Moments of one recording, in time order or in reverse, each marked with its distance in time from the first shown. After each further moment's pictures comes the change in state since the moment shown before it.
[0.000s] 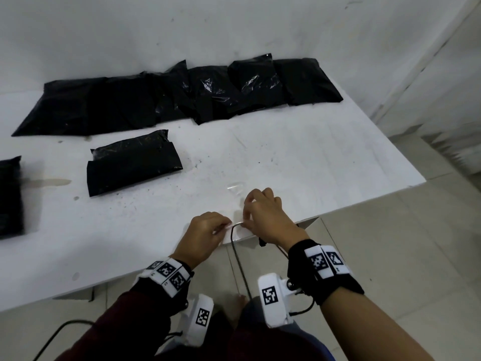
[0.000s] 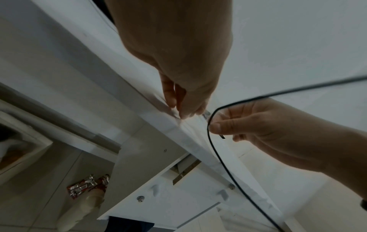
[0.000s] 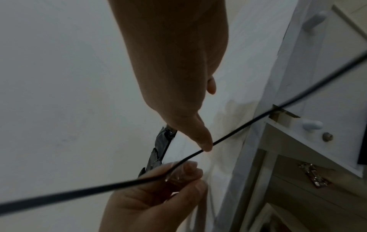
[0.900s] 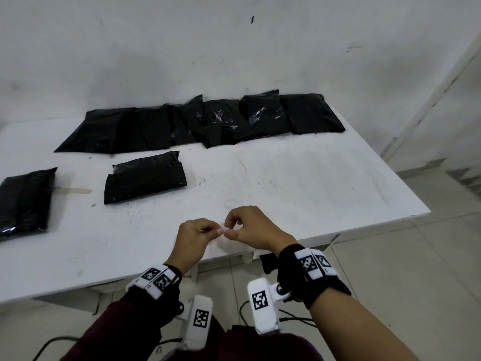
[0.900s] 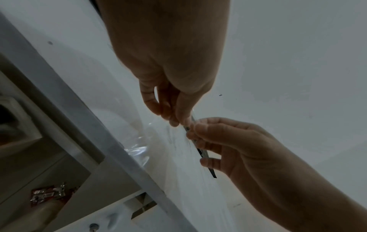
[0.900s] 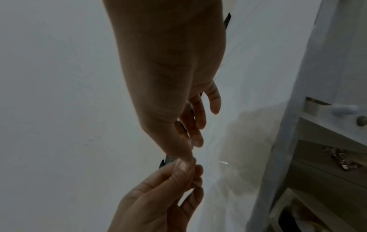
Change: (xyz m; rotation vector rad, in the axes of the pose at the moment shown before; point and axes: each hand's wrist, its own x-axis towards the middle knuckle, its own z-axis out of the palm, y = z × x) left_hand 0.006 0.035 -0.008 -0.281 0.209 -0.379; right_hand -0.002 0.008 -0.018 0.500 -0.009 -0.175
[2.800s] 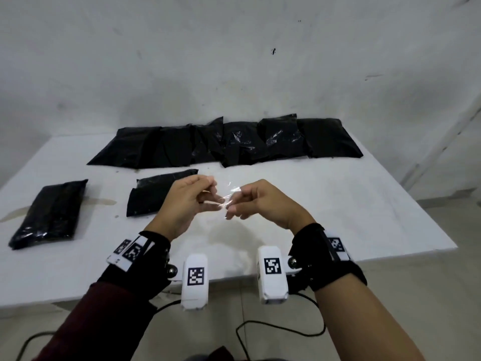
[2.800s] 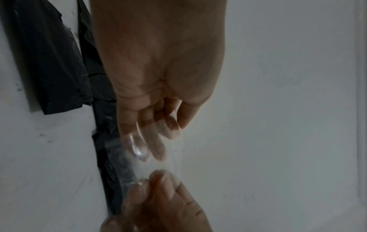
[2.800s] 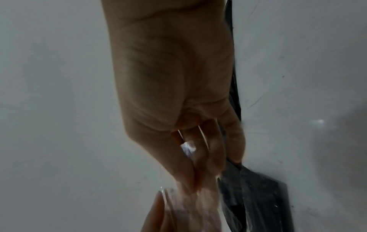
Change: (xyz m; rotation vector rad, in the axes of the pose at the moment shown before) left_hand 0.039 0.102 -0.065 -0.541 0.035 -0.054; right_hand 0.023 -0.051 -0.069 0.504 -0.116 -0.203
